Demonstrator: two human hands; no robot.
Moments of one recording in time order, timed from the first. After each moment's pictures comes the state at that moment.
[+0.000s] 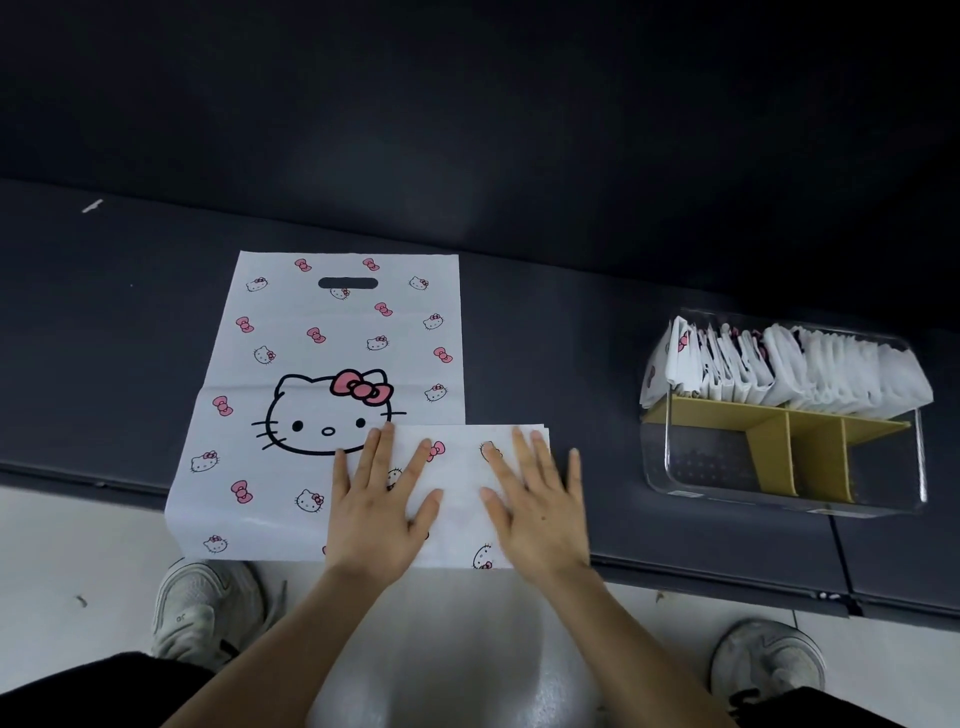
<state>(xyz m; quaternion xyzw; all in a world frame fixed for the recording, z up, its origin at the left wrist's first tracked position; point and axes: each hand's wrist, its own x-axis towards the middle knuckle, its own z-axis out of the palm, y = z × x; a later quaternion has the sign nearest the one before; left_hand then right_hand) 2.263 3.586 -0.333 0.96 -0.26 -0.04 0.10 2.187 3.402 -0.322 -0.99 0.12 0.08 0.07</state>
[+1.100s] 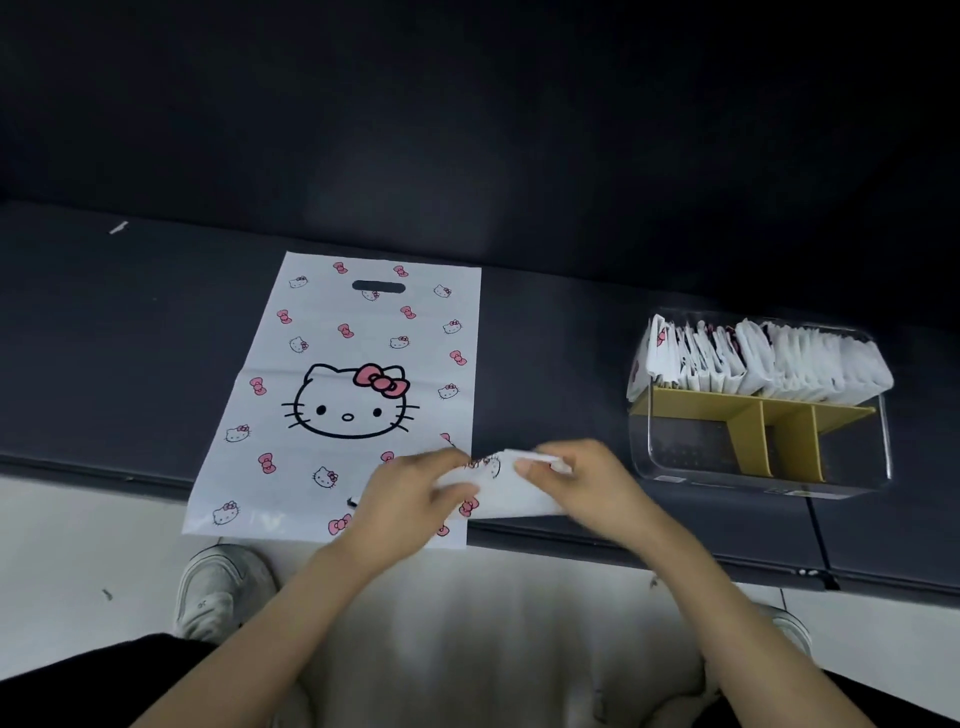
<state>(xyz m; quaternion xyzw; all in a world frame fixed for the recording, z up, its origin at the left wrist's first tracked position) 2.251 3.565 -0.235 0.88 -0.27 -0.16 0.36 2.179 3.370 -0.206 -0.86 0.12 0.08 0.48</state>
